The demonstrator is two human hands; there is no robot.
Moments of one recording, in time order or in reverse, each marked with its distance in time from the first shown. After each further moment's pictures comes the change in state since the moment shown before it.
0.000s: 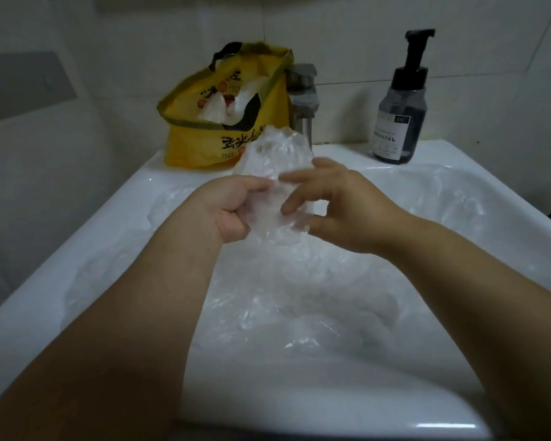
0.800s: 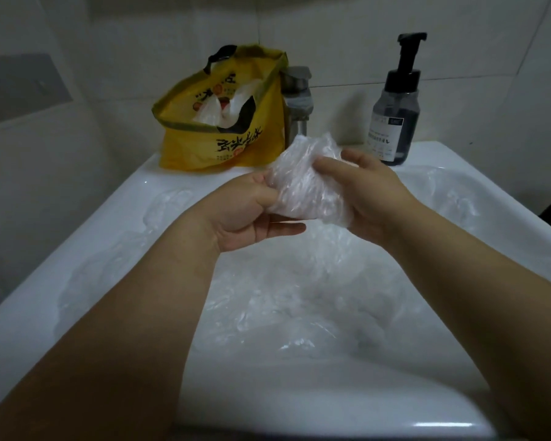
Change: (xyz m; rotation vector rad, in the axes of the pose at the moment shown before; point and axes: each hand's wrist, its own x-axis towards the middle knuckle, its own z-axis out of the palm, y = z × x) left_hand -0.014 -0.009 0.012 0.201 -0.422 0.190; right_hand 0.010 0.014 -0.006 1.116 0.354 0.767
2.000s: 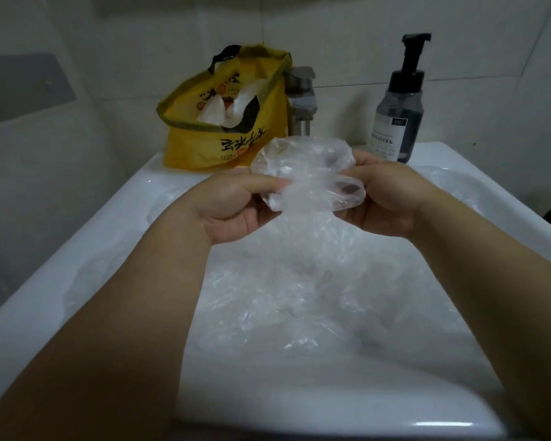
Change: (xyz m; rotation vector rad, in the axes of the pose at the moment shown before) left_hand 0.004 0.006 -0.015 -0.110 0.136 0.039; right_hand -0.002 -0.015 -0.013 0.051 -0.333 0.096
